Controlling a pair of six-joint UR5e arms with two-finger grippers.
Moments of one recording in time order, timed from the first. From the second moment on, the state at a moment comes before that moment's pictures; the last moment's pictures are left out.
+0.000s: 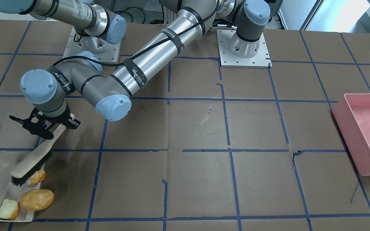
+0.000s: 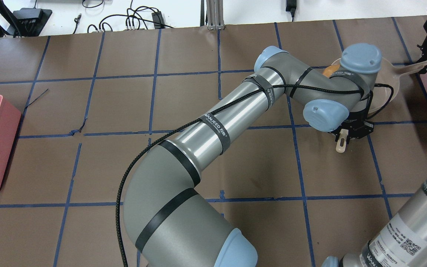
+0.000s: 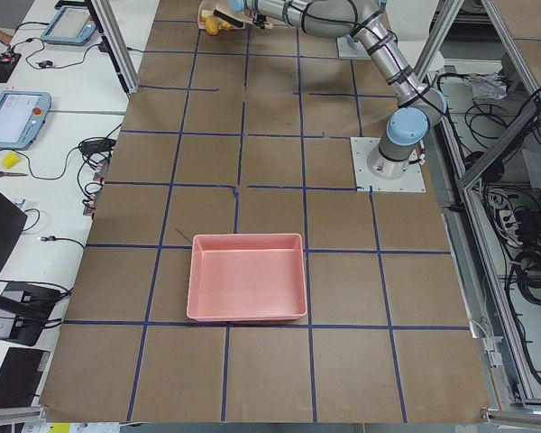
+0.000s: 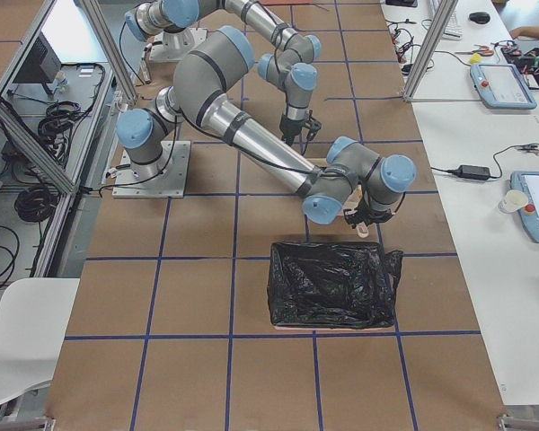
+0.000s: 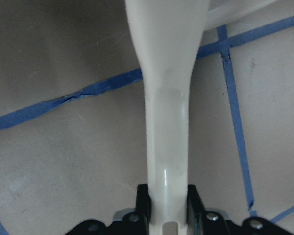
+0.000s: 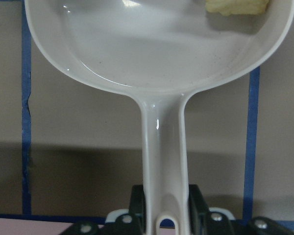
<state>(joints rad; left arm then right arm) -2.36 -2.61 -0.71 -1.37 1.34 -0.31 0.99 -0.84 1.11 -1.78 -1.50 -2.20</state>
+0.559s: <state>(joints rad) -2.39 -2.55 -0.71 -1.40 1.36 -0.34 0.99 -0.84 1.11 -1.78 -1.50 -2.20</state>
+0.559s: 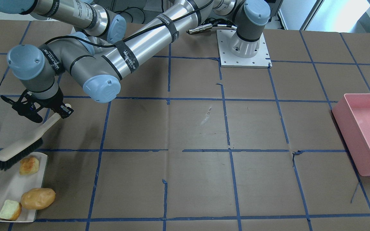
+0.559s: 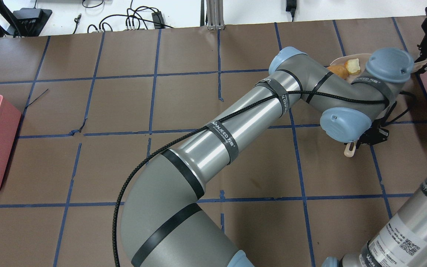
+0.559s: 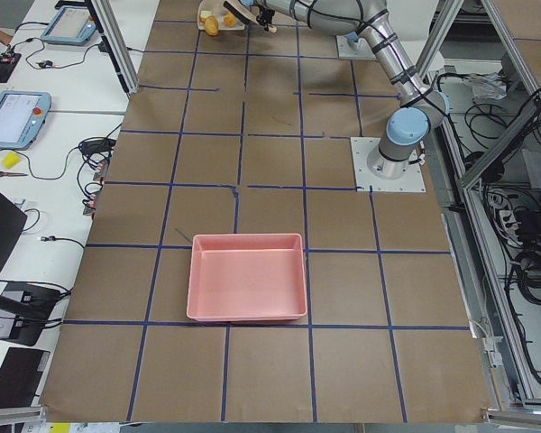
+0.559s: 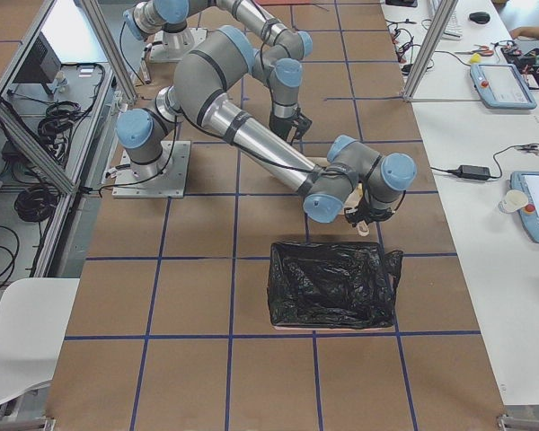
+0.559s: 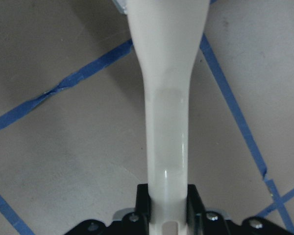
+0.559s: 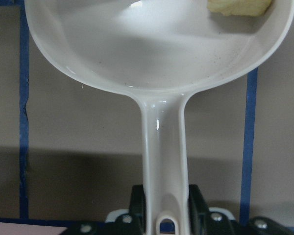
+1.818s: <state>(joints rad) -2.21 -2.61 -0.73 -1.43 1.11 -0.78 0.99 -0.84 1.11 -1.76 -1.50 -2.18</state>
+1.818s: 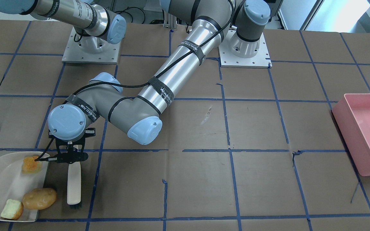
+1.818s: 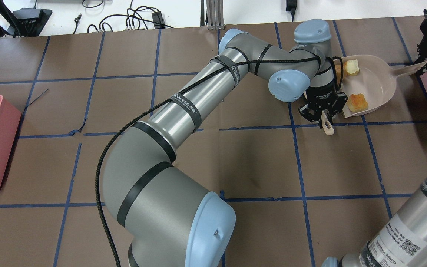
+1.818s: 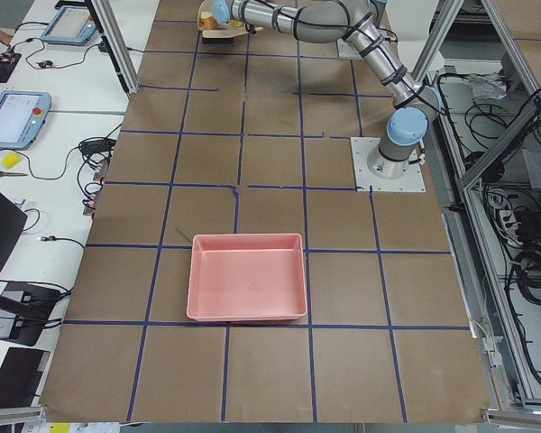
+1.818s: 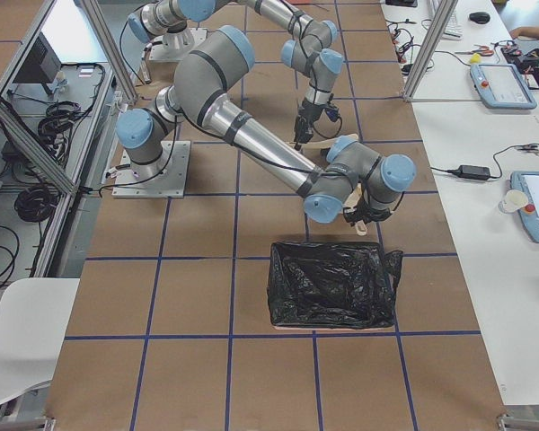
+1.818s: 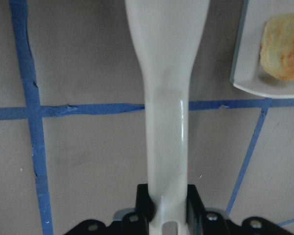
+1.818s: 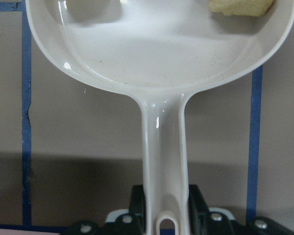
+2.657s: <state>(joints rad) -2.28 -2.62 -0.72 -1.42 1.12 -0.81 1.00 -0.84 1.12 -1.76 -1.49 -2.18</state>
